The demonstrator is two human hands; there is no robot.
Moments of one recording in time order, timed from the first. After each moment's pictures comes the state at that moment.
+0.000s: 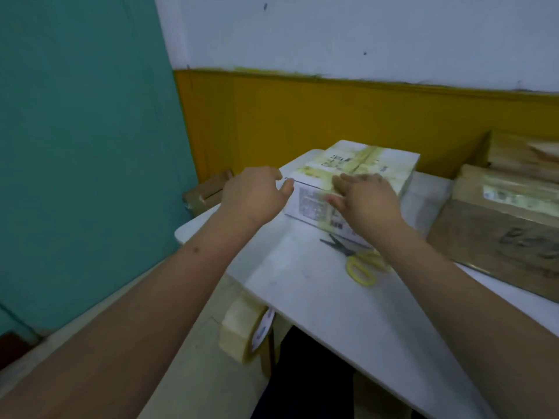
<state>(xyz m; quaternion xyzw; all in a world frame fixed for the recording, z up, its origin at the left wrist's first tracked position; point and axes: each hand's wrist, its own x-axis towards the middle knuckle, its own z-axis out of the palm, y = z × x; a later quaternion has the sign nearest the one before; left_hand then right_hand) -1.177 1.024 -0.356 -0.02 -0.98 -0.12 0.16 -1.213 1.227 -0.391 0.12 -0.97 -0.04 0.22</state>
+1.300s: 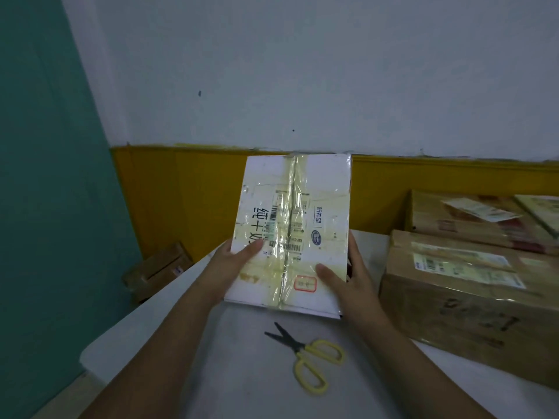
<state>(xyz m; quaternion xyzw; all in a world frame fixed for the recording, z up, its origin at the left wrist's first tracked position) -1.290 1.071 -0.398 -0.05 -0.73 -0.69 0.00 -1.233 1.299 -0.434 0.08 -0.69 0.70 0.17</state>
